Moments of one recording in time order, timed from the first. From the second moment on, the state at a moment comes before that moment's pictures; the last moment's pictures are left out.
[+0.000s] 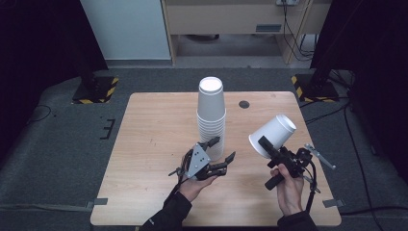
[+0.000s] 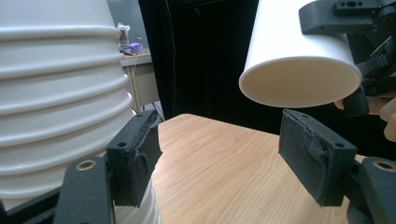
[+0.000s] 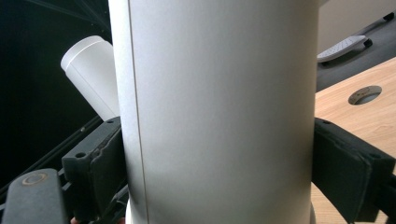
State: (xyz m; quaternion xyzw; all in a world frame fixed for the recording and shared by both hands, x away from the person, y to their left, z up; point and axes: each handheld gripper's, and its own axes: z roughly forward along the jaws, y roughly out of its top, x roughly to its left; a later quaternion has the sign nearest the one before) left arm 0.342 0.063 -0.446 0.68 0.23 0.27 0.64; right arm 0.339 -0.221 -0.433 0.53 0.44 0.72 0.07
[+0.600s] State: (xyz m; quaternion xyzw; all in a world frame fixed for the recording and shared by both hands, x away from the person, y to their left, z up) left arm 0.348 0.047 -0.450 0.69 0.22 0.26 0.64; right arm 0.336 -0.226 -0.435 0.54 0.42 0.73 0.07
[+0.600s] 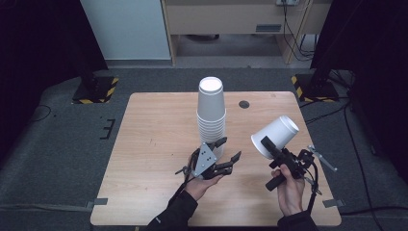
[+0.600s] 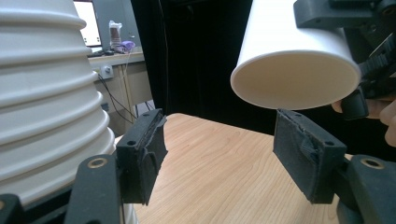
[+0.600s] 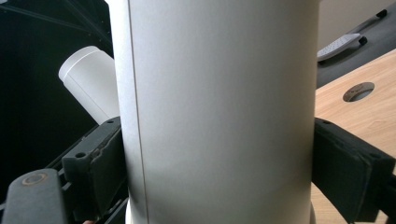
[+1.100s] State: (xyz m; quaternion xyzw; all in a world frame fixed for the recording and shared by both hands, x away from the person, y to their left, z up) left arm 0.357 0.032 -0.454 0.68 0.21 0.26 0.65; right arm 0.335 -0.229 -0.437 0.55 0.41 0.73 0.05
